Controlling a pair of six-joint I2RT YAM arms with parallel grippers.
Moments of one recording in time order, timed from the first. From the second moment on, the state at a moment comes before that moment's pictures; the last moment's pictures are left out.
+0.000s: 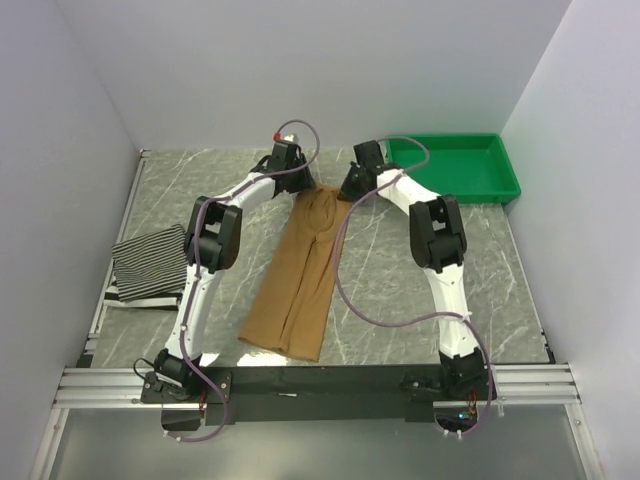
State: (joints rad) left arm -0.38 2.49 2.04 -0.23 0.08 -0.59; right arm 0.33 2.39 1.90 -0.40 -0.13 0.75
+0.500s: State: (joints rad) left arm -0.28 2.61 2.14 -0.02 0.14 -0.75; right arm 0.24 2.59 2.25 -0.41 -0.29 0.69
